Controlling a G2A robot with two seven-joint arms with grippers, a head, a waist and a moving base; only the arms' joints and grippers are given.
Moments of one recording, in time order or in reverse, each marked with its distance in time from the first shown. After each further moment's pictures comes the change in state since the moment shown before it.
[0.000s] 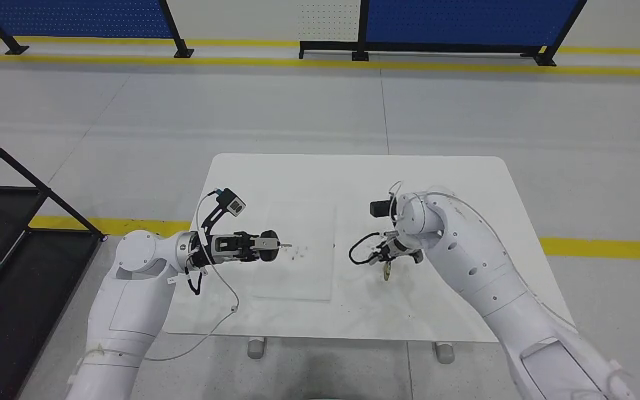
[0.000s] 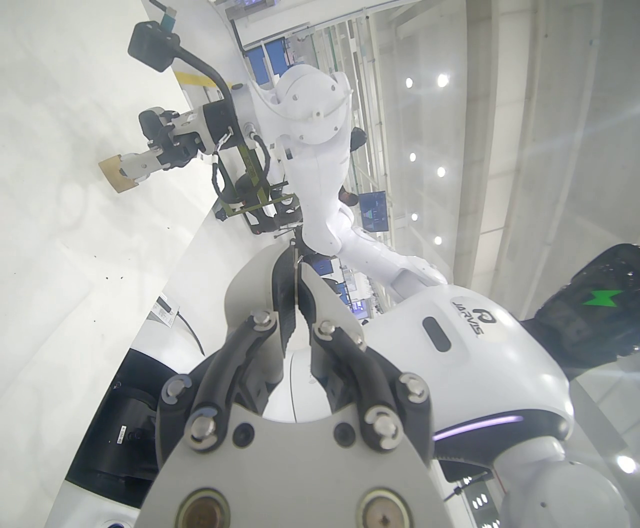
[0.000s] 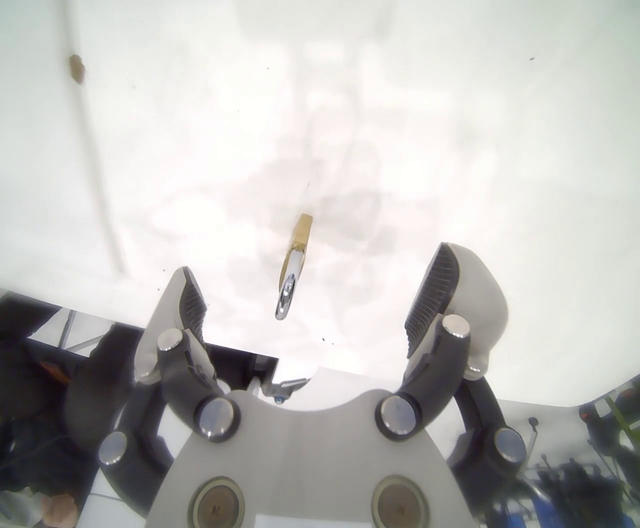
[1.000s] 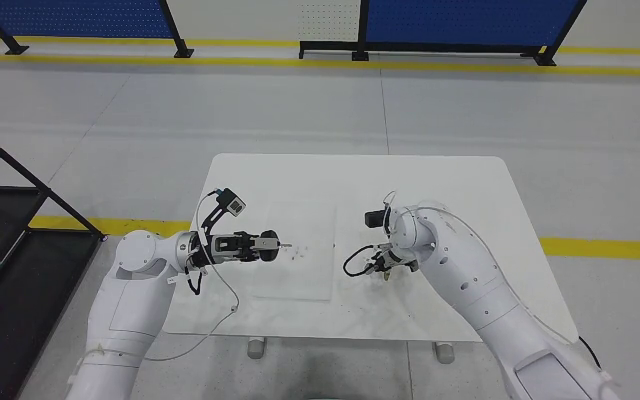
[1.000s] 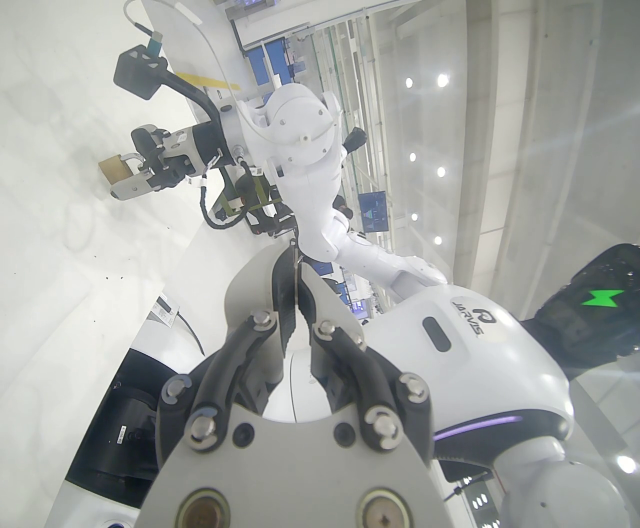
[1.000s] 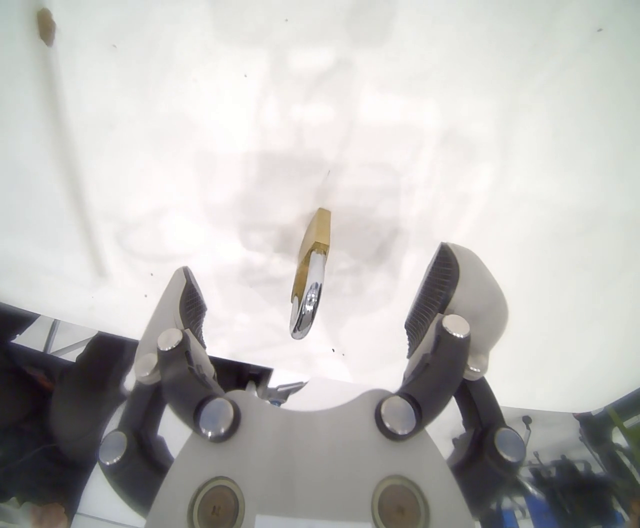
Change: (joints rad) left arm 0.000 0.000 0.000 0.000 0.000 0.000 0.000; right arm -0.079 -0.014 0.026 -0.056 -0.087 0.002 -0.002
